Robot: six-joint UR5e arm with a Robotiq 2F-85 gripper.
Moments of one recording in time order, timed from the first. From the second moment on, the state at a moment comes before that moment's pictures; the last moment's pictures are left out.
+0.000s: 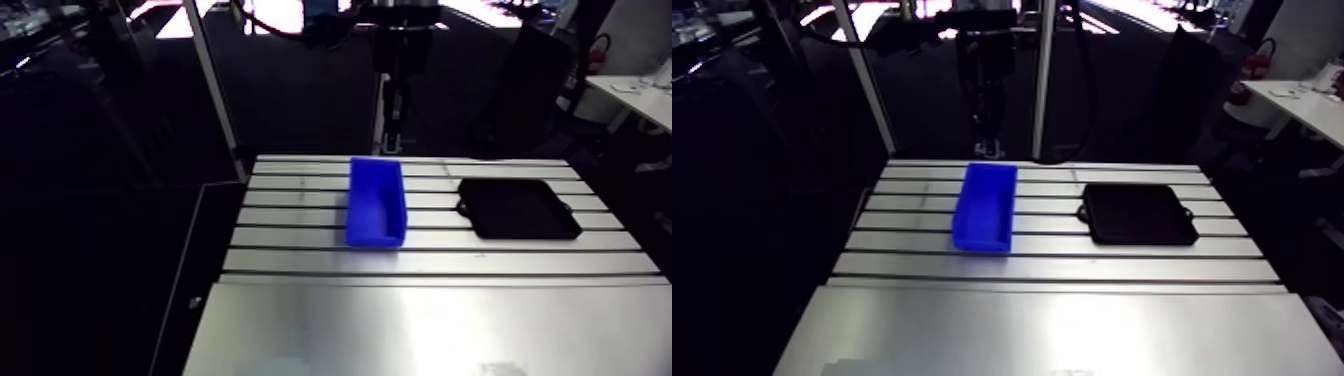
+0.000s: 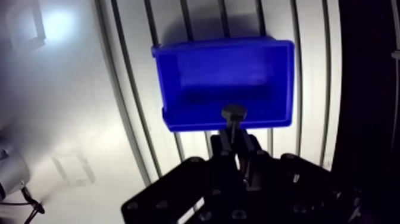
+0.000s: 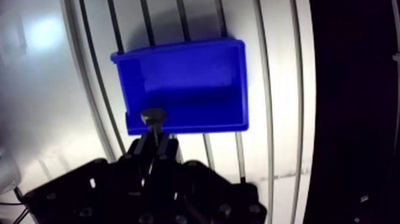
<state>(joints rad) -0.01 -1.25 1.62 -1.82 -1.62 -2.98</state>
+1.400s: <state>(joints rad) 0.01 -1.19 1.81 -2.13 -1.65 -3.00</state>
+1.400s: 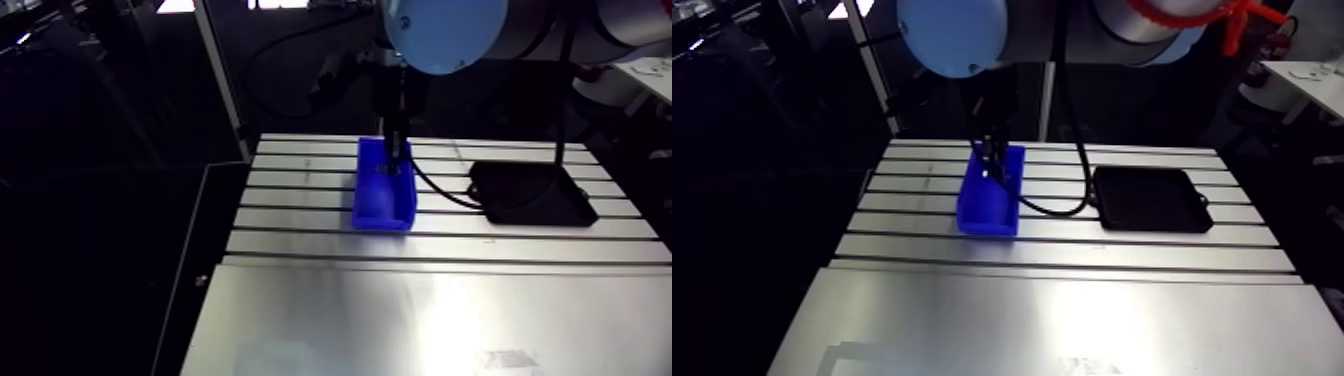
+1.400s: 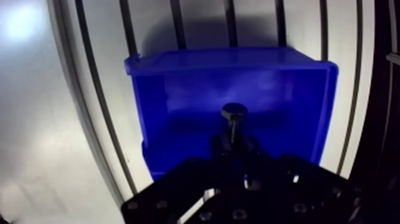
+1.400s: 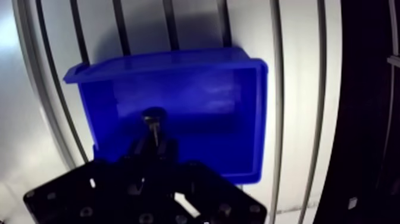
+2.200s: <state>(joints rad) 0.00 -1.12 1.84 -2.19 -1.64 -2.99</state>
